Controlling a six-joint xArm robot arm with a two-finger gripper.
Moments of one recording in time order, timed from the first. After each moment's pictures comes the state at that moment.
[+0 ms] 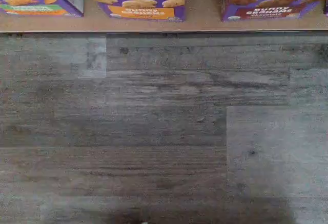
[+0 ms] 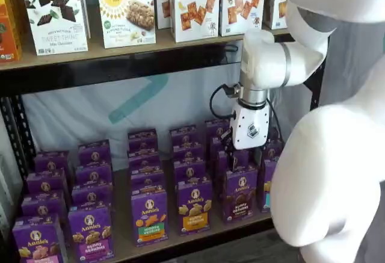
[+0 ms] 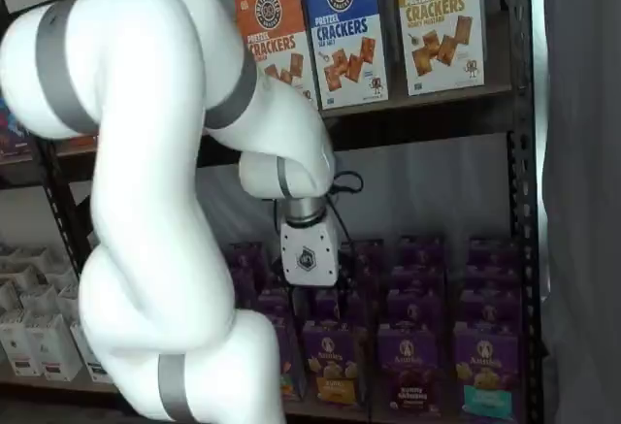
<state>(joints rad) 0.02 -0.31 -0.41 0.06 0.72 -0.01</state>
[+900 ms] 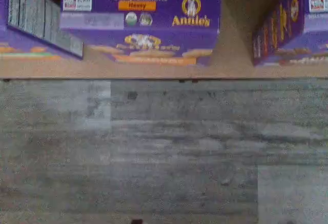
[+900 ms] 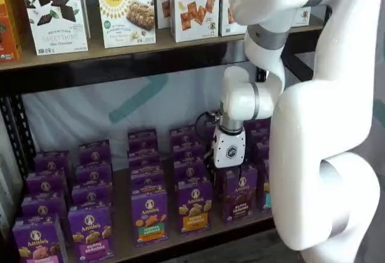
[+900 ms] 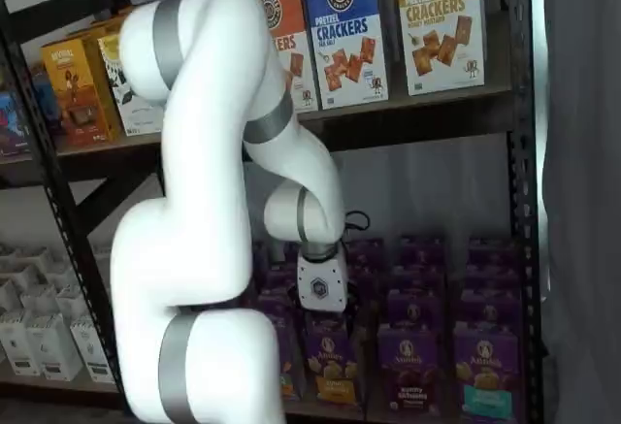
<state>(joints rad) 0.08 0.29 -0.69 0.15 0.38 -0.06</state>
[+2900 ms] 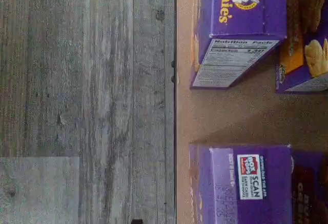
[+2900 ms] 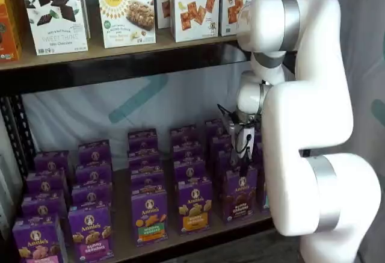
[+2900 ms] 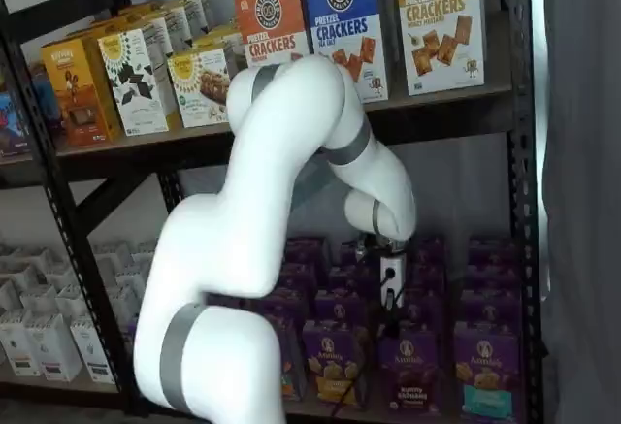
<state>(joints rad) -0.16 0.81 -1.34 0.18 0.56 -1.88</state>
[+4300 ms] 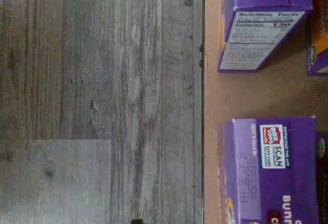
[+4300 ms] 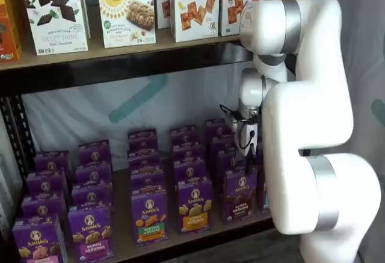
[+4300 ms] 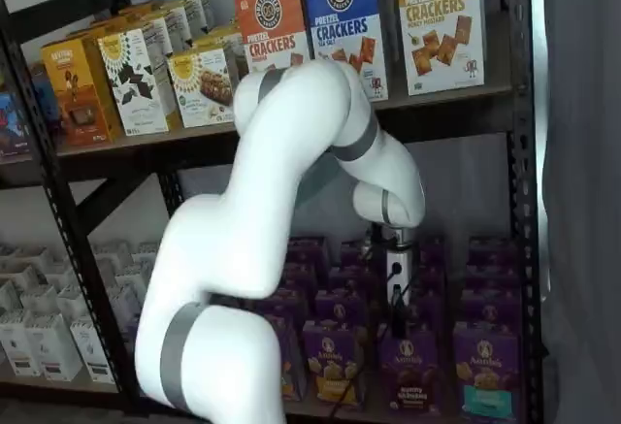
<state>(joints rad) -0.19 0.84 -1.44 0.09 0.72 -1.82</state>
